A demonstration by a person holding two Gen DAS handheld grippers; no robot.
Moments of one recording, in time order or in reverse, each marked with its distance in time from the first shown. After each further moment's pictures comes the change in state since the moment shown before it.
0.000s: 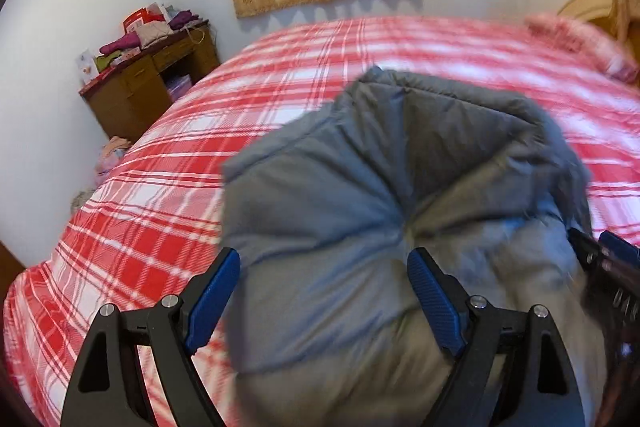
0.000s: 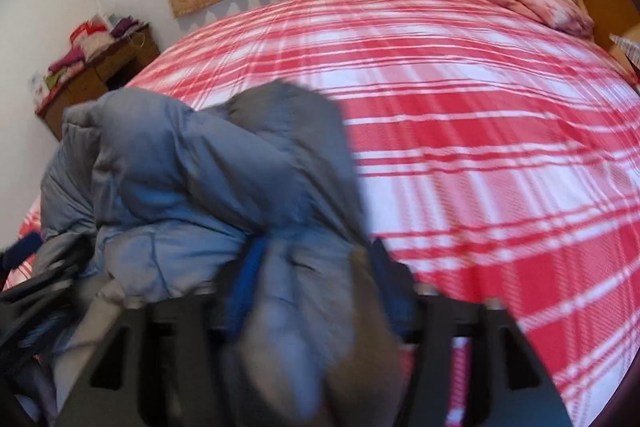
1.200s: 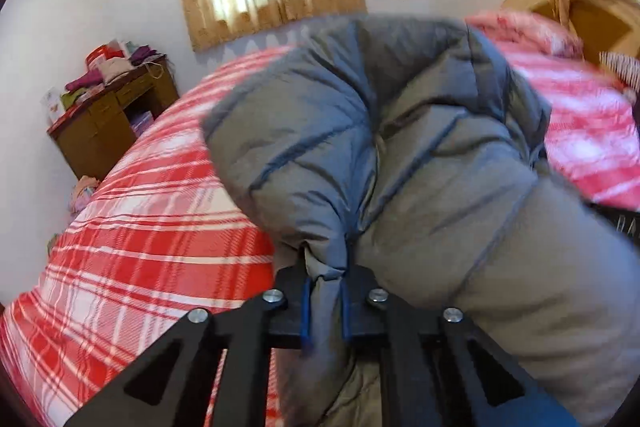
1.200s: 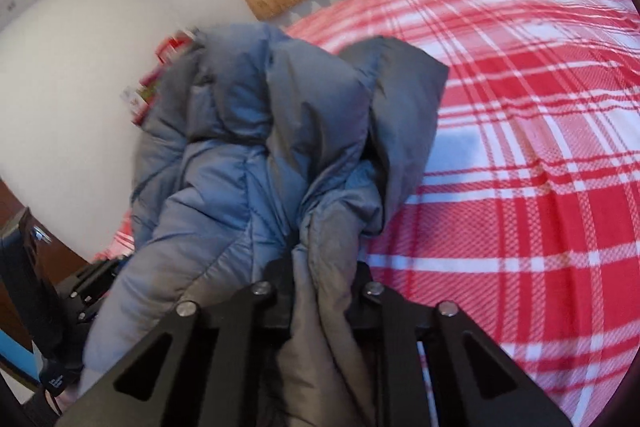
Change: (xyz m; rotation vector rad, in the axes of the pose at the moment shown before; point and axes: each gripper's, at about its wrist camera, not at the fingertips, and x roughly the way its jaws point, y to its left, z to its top) left arm -0.043 0.011 -0.041 0.120 -0.116 -0.121; right arm -0.023 0.003 -0.031 0.040 0.012 0.470
